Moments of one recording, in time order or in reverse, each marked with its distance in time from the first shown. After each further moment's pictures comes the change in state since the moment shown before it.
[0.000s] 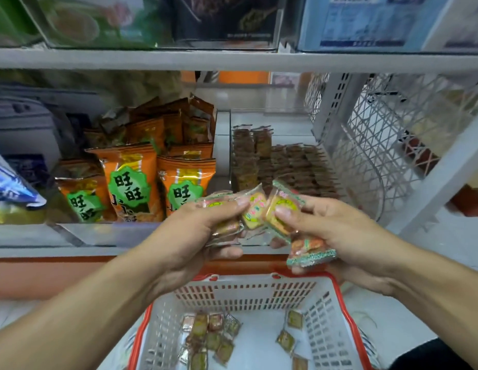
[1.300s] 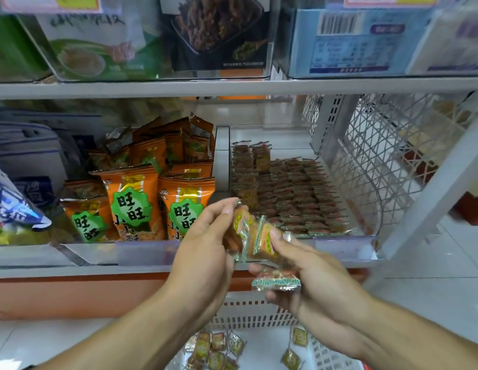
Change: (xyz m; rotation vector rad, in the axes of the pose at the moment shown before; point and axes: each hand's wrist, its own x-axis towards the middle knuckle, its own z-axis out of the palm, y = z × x) left_hand 0.006 -0.016 0.029 -0.294 0.233 0.237; right_hand 0.000 0.034 0.035 0.437 0.160 0.095
